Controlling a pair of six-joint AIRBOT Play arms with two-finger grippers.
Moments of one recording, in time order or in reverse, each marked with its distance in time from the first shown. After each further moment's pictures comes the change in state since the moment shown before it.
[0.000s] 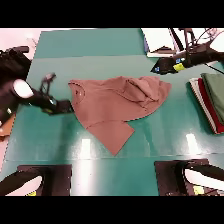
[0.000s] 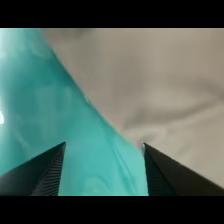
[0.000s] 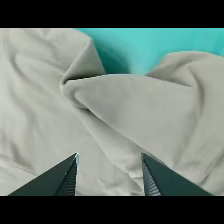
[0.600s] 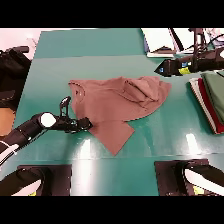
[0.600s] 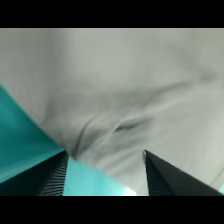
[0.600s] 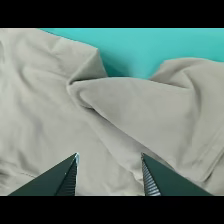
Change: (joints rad) left arm -0.256 0.049 -0.305 -0.212 0.405 -0.151; right arm -0.008 0.110 -0.098 0.029 -0.068 0.000
